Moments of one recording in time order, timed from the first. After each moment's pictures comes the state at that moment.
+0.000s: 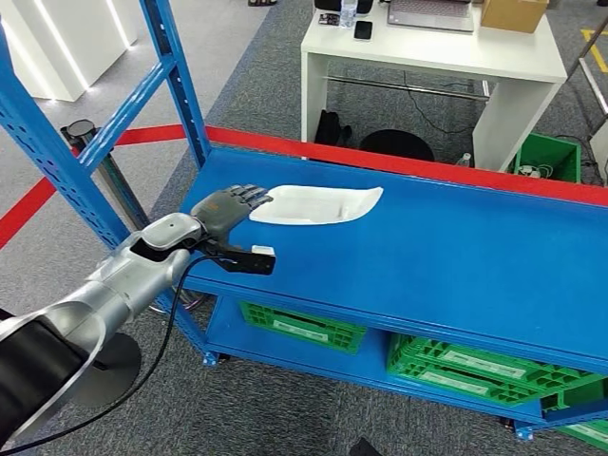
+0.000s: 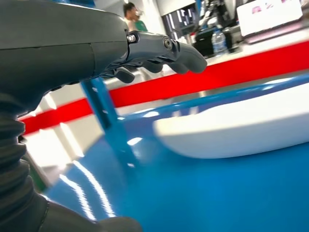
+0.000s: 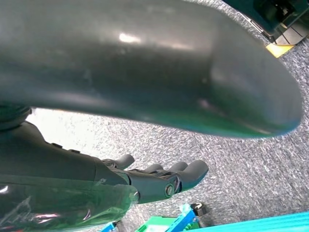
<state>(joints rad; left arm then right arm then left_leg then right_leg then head) -0.85 0.15 -0.74 -0.45 -0.98 0.11 -0.34 -0.14 0.15 -0.20 -0.21 1.33 -0.18 0.18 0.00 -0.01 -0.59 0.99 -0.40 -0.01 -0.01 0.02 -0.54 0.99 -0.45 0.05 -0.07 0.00</state>
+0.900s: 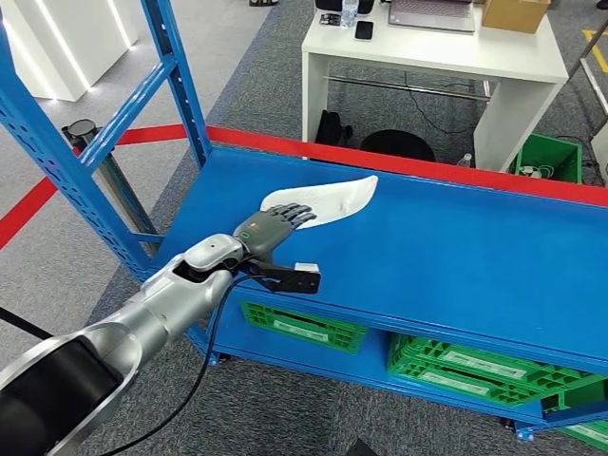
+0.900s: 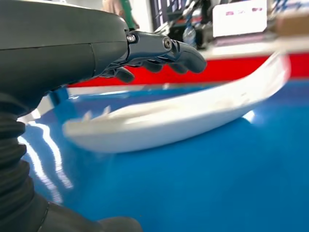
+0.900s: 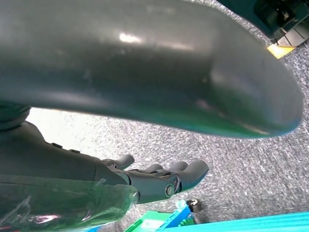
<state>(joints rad) -0.78 0.01 -0.71 -0.48 -0.96 0.07 -0.29 -0.14 0.15 -0.17 -0.21 1.33 -0.17 0.18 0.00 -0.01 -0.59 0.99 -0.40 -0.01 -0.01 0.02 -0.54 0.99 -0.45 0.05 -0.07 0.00</state>
